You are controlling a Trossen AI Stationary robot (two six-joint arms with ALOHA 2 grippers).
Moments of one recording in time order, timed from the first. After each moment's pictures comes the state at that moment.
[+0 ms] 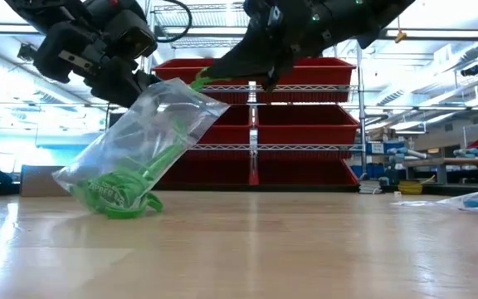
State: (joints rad) left arm 0.12 1.13 0.57 -0.12 0.36 0.28; right arm 0.11 1.70 1.02 0.29 0.03 0.07
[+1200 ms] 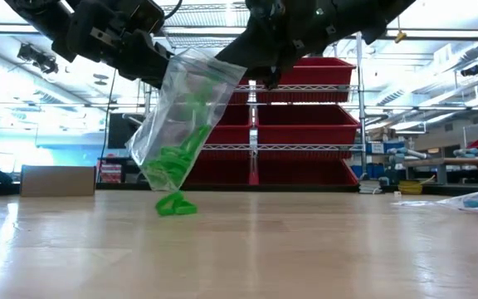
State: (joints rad) left arm 0.12 1.13 0.57 0.15 0.34 0.24; right arm 0.15 1.70 1.02 0.29 0.07 0.09
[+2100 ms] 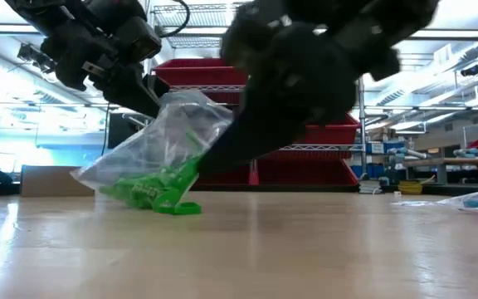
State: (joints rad) left arm 0.12 1.13 0.57 -0.09 0.20 0.26; right arm 0.30 1.99 1.10 0.25 0.06 0.10
